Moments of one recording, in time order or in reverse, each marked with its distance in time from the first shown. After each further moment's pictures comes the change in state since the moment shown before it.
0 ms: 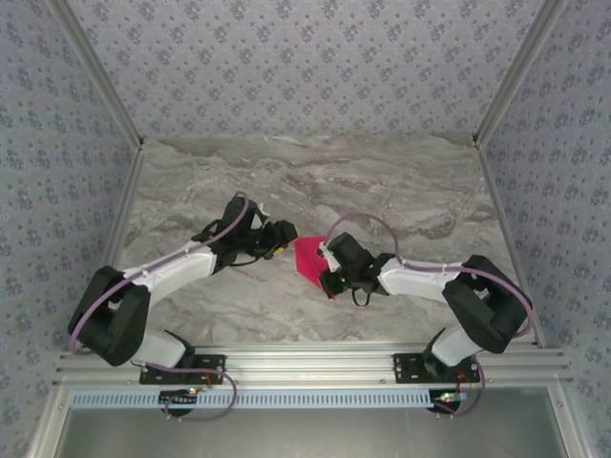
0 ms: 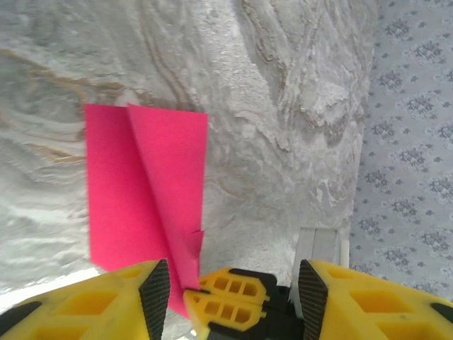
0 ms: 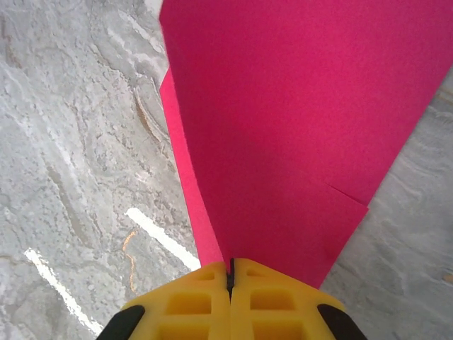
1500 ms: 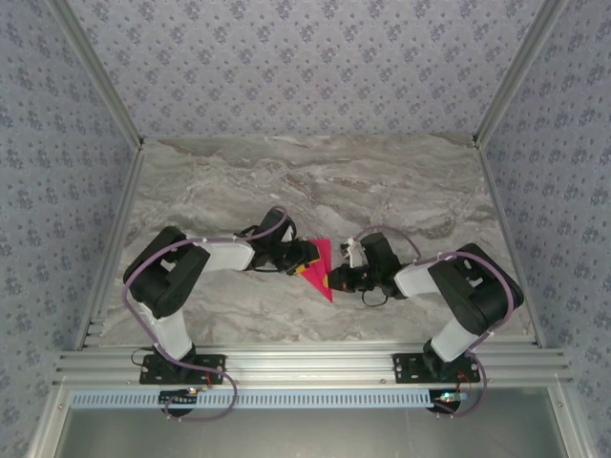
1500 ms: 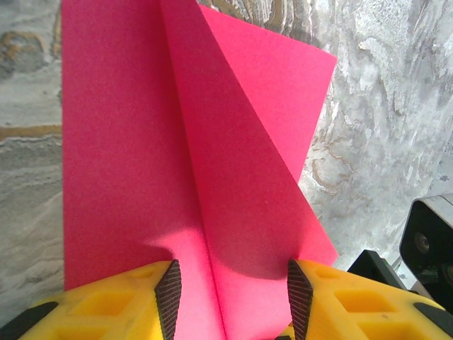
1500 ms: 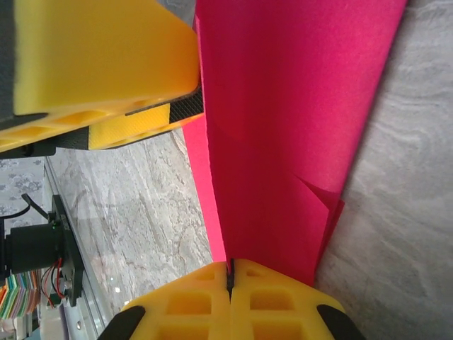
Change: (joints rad) left arm -0.125 0.393 0.105 0.100 0.027 -0.045; right arm -0.249 0.102 -0.225 0.509 -0.509 0.327
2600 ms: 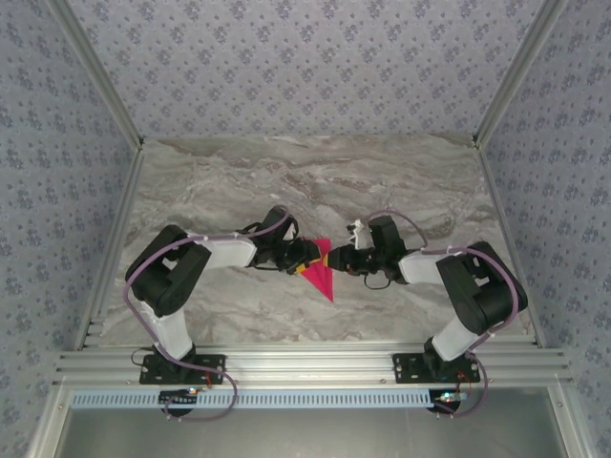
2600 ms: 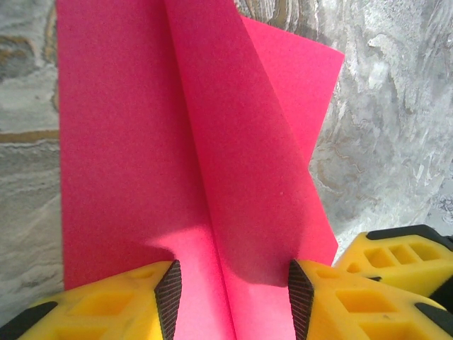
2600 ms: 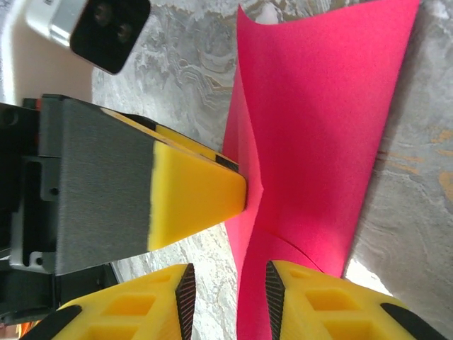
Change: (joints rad) left arm -0.001 0.014 0.040 -0.067 -0.001 0.022; right arm -0.100 -0.008 0.113 -0.082 -0.067 0.024
